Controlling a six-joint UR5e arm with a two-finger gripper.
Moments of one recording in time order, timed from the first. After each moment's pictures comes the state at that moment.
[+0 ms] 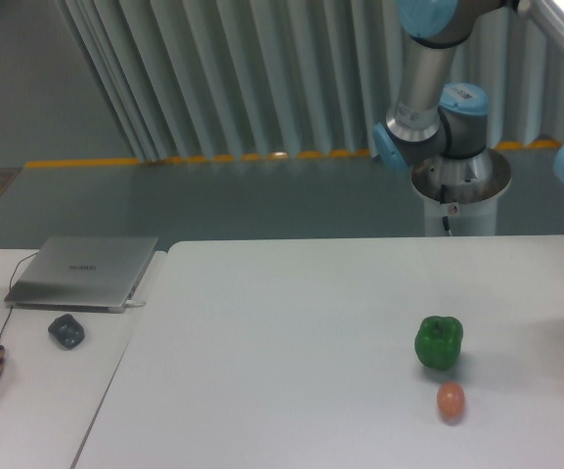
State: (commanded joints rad) arm 2.67 -1.97 -1.56 -1.23 1.81 1.71
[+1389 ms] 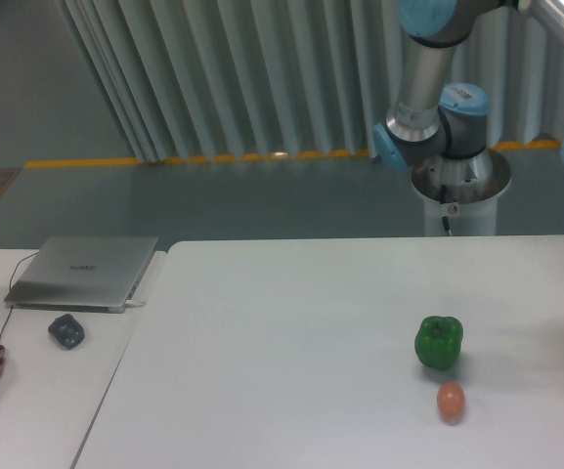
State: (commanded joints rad) arm 2.68 -1.97 -1.50 -1.35 1.77 1.71
